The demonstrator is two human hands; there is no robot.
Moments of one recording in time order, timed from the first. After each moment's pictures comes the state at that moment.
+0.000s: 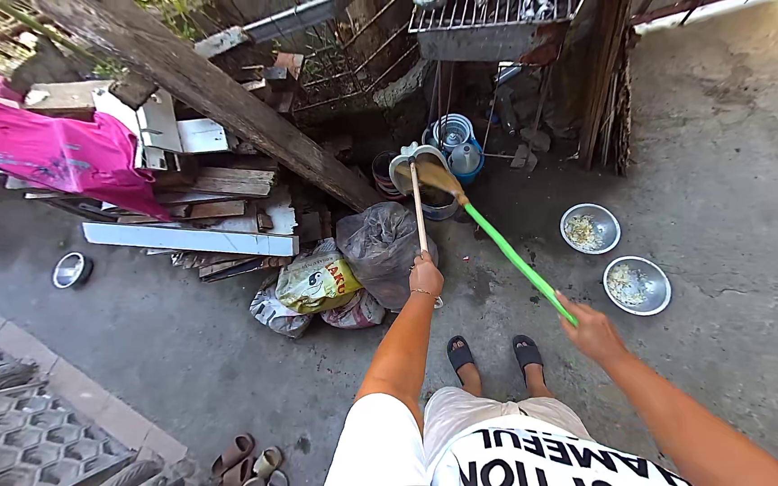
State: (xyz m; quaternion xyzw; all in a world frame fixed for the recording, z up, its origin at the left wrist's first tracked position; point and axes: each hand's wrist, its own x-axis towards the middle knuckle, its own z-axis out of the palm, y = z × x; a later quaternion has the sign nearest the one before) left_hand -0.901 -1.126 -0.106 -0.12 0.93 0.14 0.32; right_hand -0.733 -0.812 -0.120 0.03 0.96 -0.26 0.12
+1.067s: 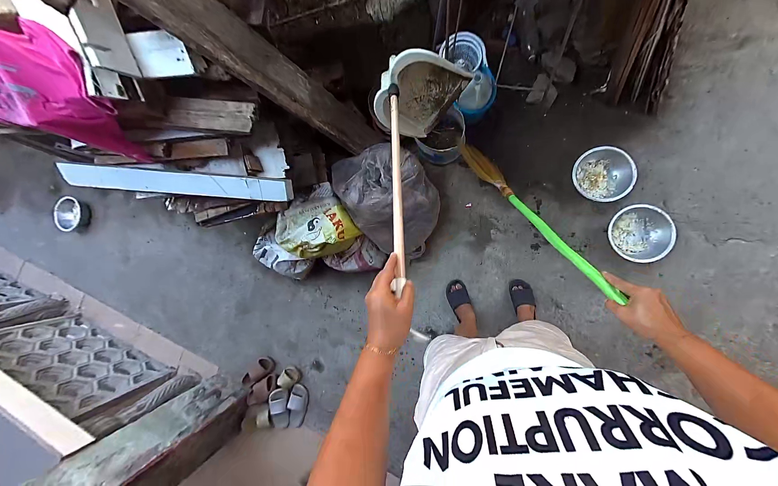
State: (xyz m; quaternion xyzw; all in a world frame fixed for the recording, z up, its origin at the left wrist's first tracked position) left_hand -0.741 -1.196 0.004 -0.14 0.91 0.39 0.11; right_hand -0.691 -0.747 -0.092 0.13 0.91 -0.23 0.31
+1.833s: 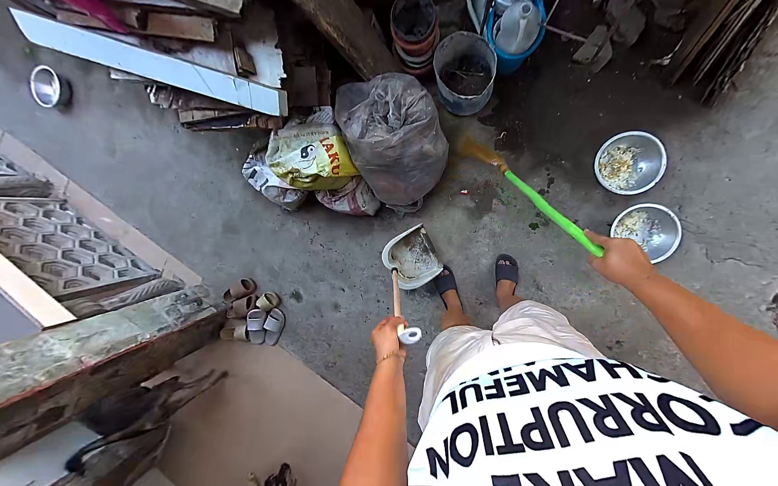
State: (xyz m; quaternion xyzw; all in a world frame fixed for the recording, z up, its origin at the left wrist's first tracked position) left_hand -0.563 -1.141 -0.095 -0.67 0.51 0.53 0.07; right_hand -0.769 -0.737 -0.141 0.00 0.90 -0.12 0.43
